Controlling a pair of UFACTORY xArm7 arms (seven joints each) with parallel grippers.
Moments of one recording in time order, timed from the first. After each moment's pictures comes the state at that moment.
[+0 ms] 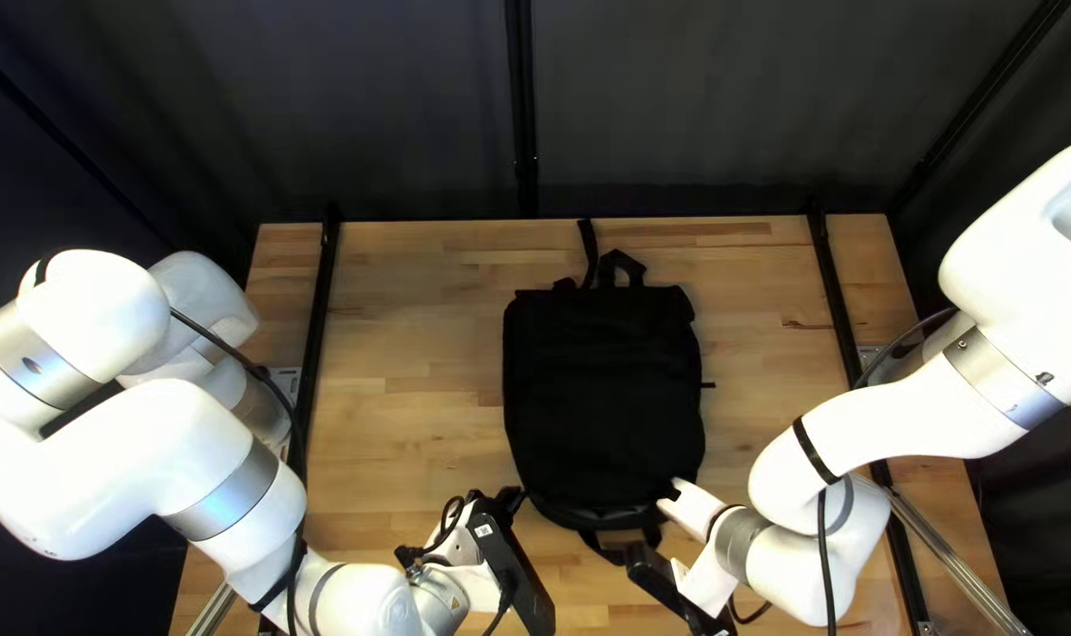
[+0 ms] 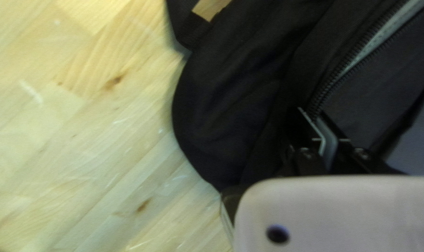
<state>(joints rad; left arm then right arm) -0.75 0.30 -0.08 0.98 1.03 1.31 -1.71 0.68 0.17 -0.04 0.92 -0.80 0.92 0.24</state>
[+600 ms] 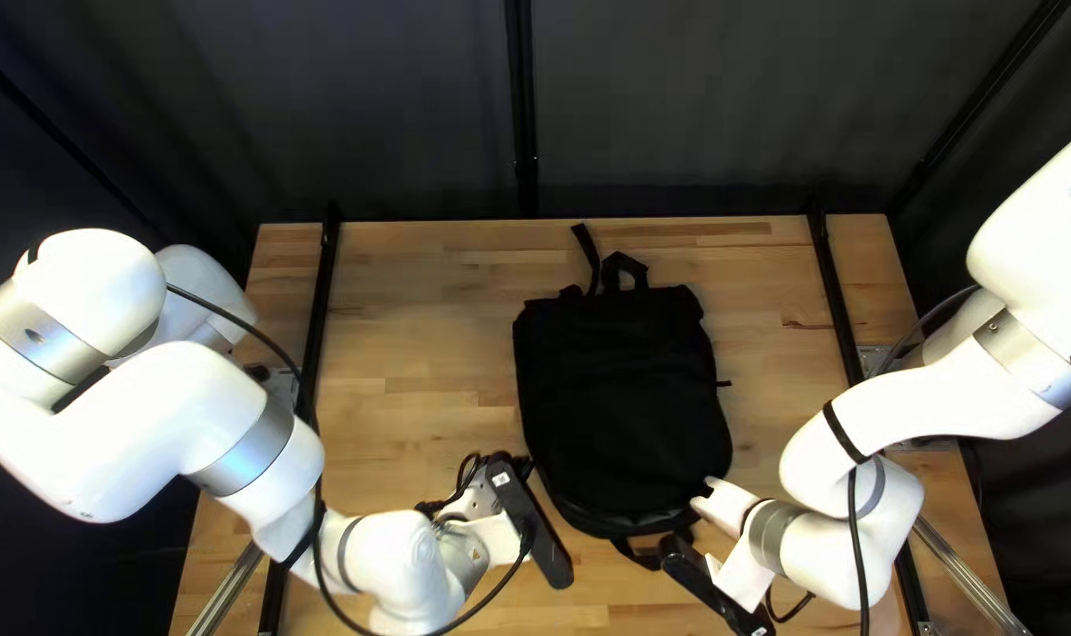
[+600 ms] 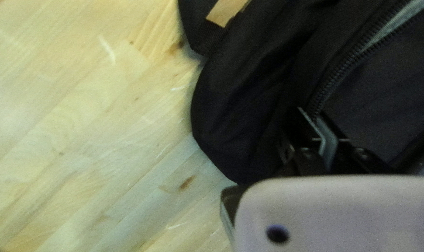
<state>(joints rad) -0.66 0.26 -0.02 0.91 1.06 1.18 -1.69 0.69 0.06 -0.02 0.78 -0.72 0.86 0.22</state>
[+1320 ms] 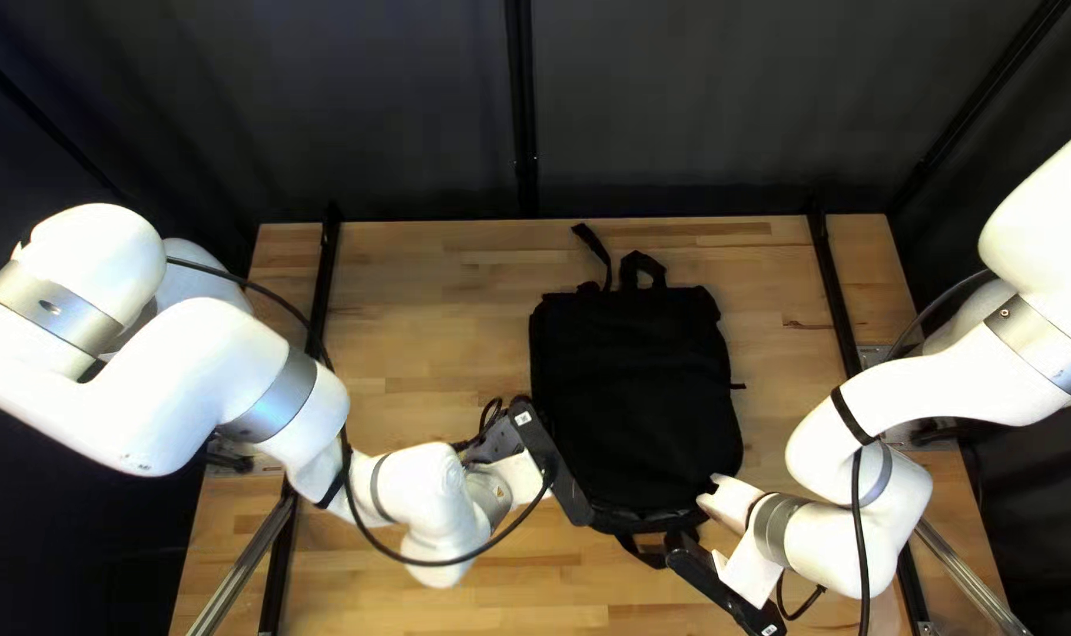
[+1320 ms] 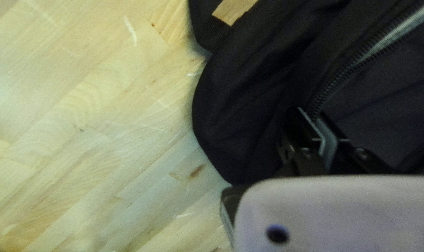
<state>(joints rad) -0.55 0.22 0.08 0.84 1.18 1.02 -1.68 0.68 0.03 -0.02 0.78 -0.64 0.86 0.14</state>
